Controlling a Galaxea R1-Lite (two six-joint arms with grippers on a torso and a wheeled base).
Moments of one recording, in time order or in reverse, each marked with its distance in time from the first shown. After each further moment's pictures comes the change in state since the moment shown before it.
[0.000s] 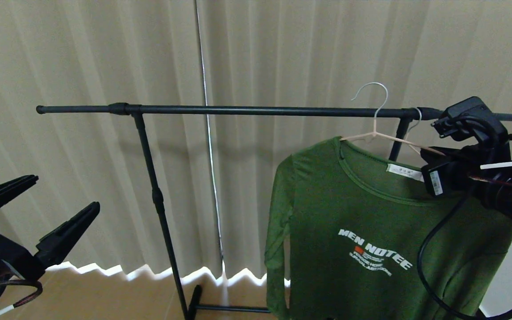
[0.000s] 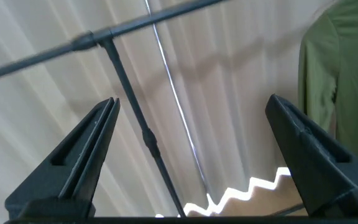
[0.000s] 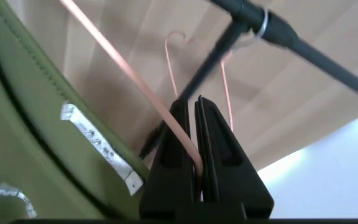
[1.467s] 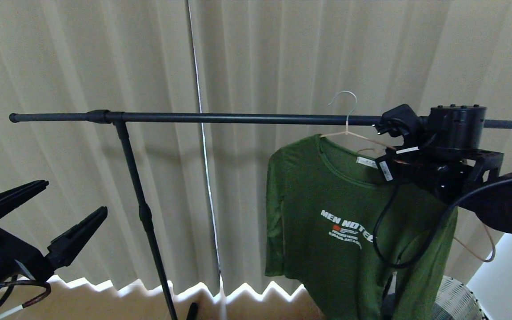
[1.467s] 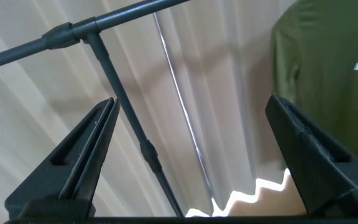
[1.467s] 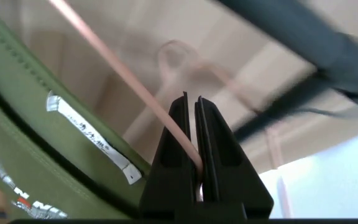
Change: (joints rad) left arm -0.002 0.038 0.007 -0.002 0.000 0.005; right arm 0.006 0.329 -0.242 -0.011 -0.114 0.001
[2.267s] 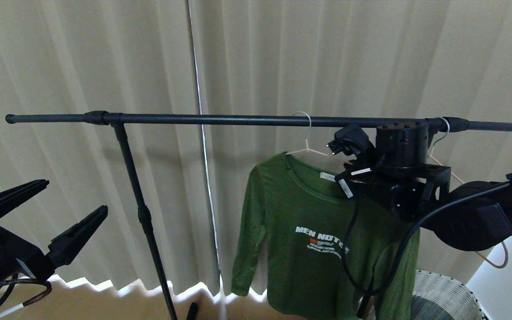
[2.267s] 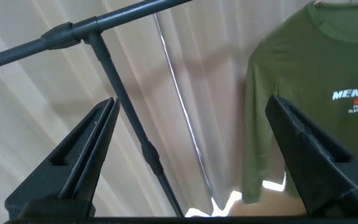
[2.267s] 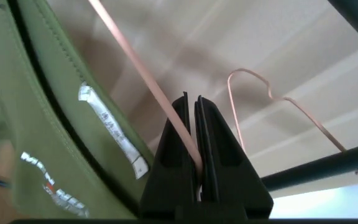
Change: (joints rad) left arm 0.001 0.004 -0.004 0.000 0.000 0.000; right arm 0.178 0.074 -0.015 0.002 -0.027 0.002
